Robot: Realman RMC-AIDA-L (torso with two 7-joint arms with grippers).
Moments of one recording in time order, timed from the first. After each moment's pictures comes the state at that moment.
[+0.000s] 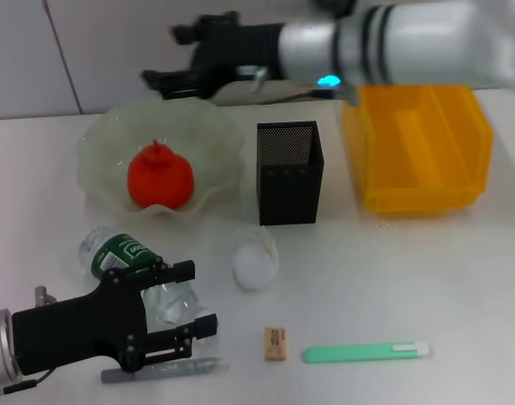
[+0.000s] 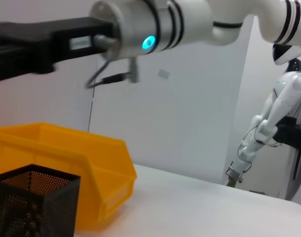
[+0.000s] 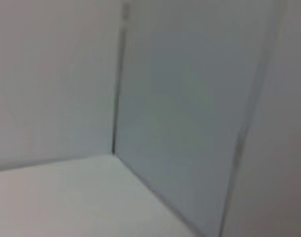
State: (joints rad) left arm -0.42 -2.07 0.91 0.49 1.73 1.66 -1.06; right arm 0.79 2.00 1.65 0.99 1.40 -0.80 1.91
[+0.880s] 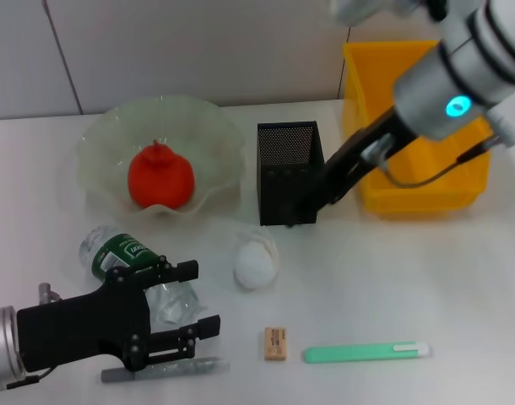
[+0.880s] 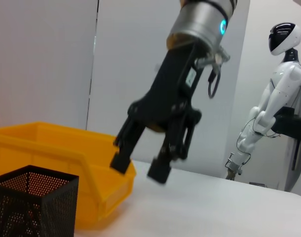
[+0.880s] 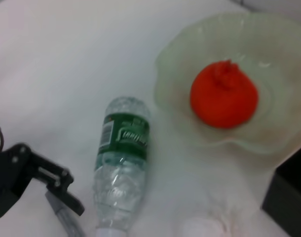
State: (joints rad) left arm -0.43 -2.07 0.92 0.50 1.74 1.65 -1.04; right arm 0.82 2.03 1.86 1.31 0.75 -1.63 2.61
